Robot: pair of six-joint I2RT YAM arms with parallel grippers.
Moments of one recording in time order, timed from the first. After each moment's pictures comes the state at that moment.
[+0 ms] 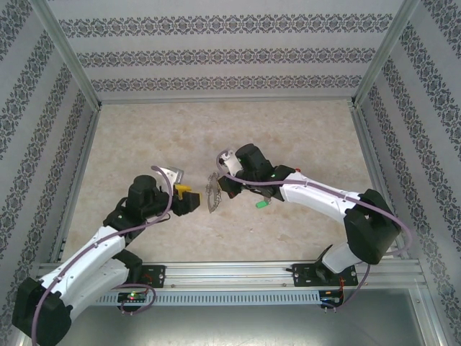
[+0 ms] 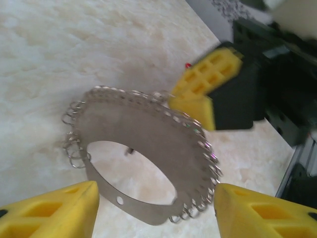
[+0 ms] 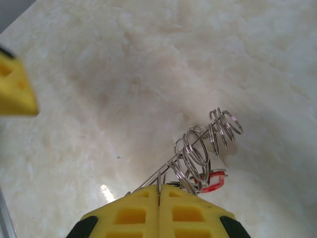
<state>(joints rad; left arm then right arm) -0.47 0.80 0.43 -0.08 0.41 -0.34 0.76 1.52 1.01 -0.24 -0.28 0.19</state>
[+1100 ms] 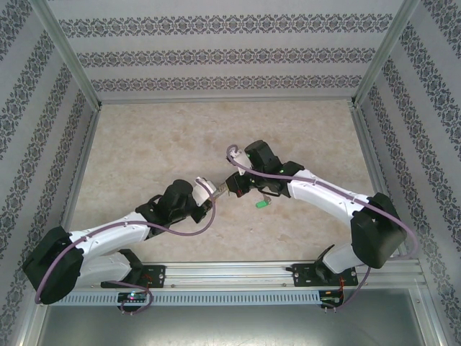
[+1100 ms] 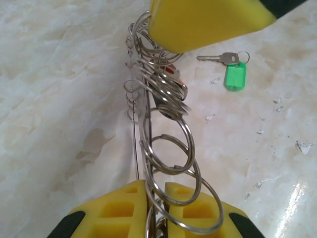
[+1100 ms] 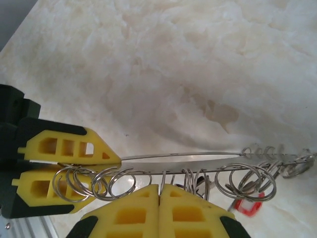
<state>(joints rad) -0.73 1.14 0.48 0.05 0.06 0.12 0.68 1.47 1.01 -0.37 -0.42 0.20</state>
